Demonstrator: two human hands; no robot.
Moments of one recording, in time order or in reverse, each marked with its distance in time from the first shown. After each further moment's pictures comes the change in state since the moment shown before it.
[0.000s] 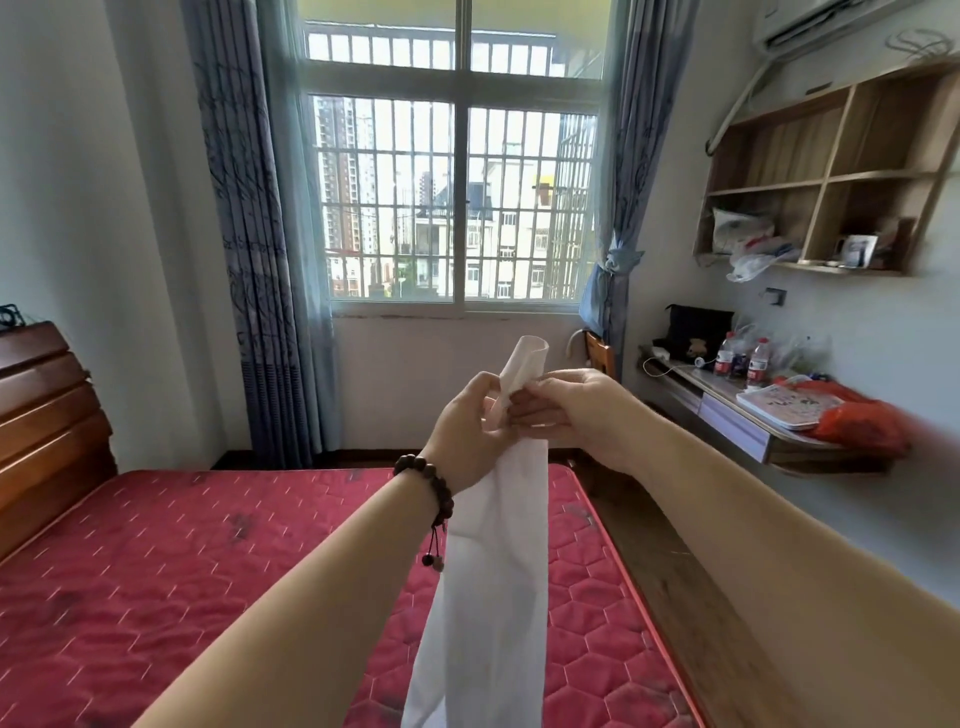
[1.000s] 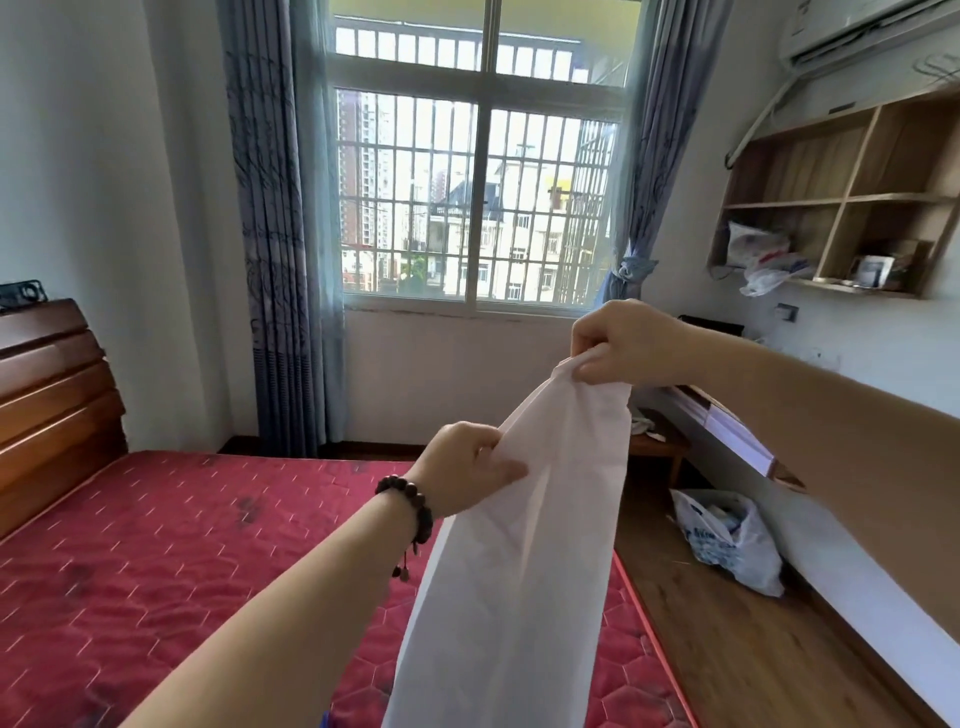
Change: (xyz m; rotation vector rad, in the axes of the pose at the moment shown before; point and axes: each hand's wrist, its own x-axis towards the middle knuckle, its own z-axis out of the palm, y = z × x) left_hand -0.028 -0.038 -0.034 0.272 -0.114 0.098; right_hand 0.025 -0.065 -0.022 -1.340 -0.123 -0.408
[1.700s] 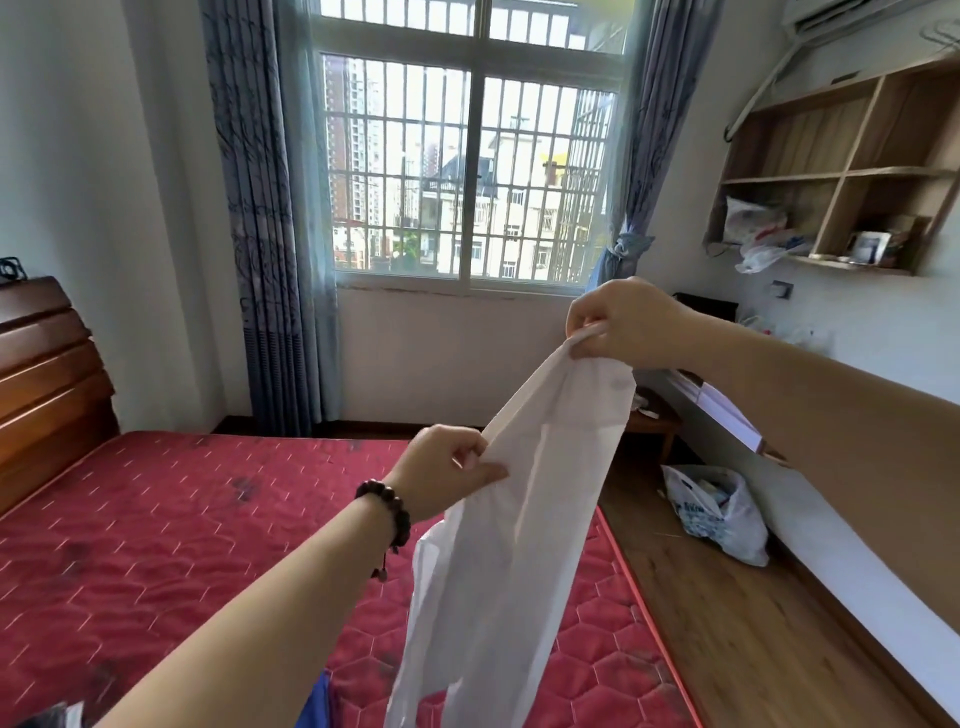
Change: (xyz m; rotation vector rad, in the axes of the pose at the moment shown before) left_hand -0.021 -0.019 0.005 -0.012 0.009 -0.043; right_hand 0.001 0.009 0.011 -0.029 0.040 0.021
